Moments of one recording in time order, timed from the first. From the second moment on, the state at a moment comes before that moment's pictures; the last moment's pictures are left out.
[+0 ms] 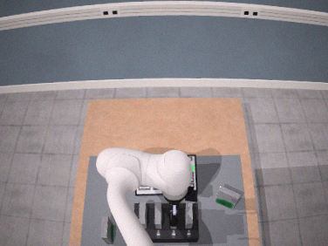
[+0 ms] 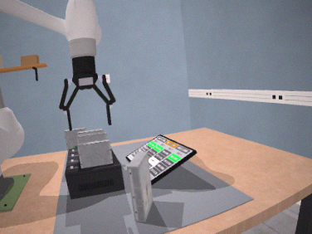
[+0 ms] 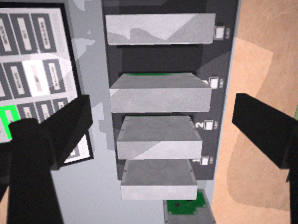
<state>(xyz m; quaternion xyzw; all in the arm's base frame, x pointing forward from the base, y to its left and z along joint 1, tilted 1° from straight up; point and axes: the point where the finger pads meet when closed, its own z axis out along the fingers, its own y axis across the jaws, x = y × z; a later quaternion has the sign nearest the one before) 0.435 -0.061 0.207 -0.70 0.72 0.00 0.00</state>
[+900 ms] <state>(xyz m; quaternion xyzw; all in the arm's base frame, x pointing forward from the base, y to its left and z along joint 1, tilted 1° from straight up) 0.435 -0.061 0.205 -0.70 0.72 0.00 0.00</state>
